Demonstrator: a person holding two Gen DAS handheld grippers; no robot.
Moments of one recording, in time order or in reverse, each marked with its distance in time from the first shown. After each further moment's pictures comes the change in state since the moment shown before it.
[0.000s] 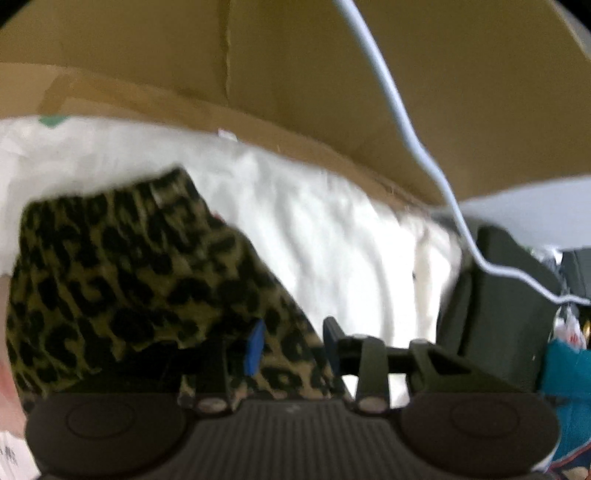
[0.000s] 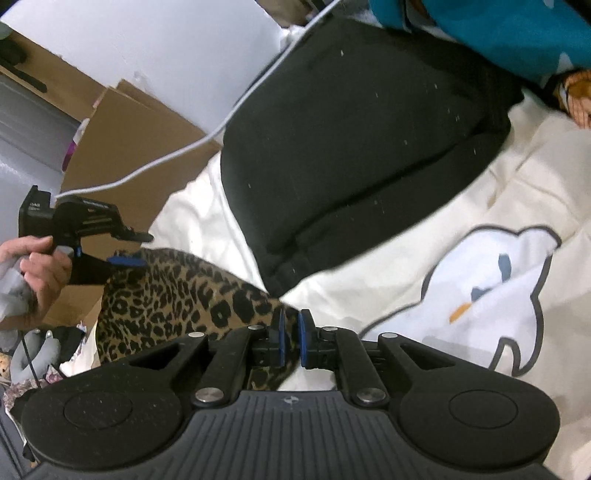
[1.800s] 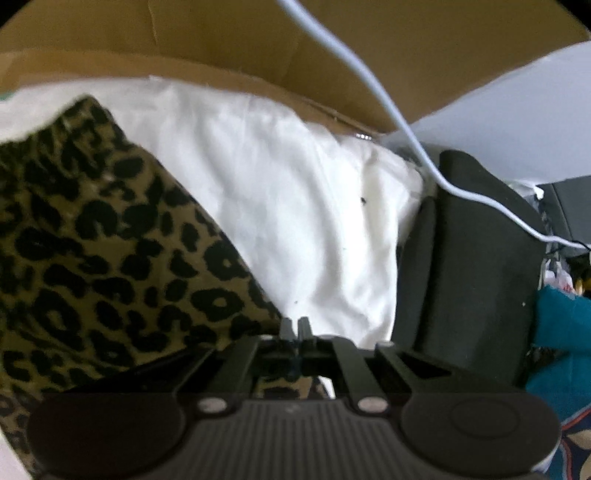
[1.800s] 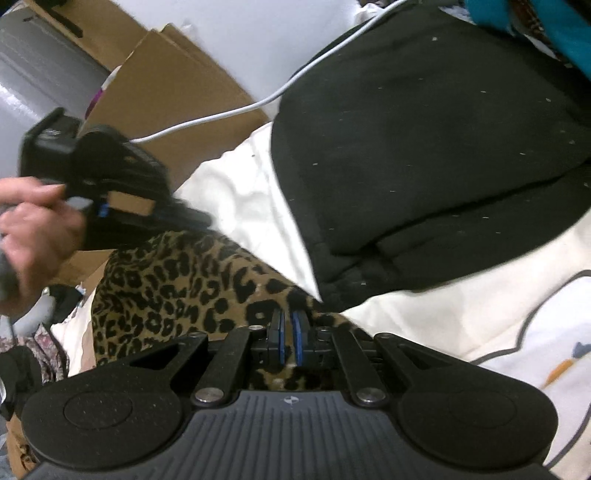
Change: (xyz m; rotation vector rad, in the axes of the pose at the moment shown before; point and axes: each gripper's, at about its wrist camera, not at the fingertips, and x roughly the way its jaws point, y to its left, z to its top) left arm -0.004 -0.029 -0.041 0.085 0.037 -0.042; right arm 0.043 0.038 -0.008 -0.154 0.039 0.040
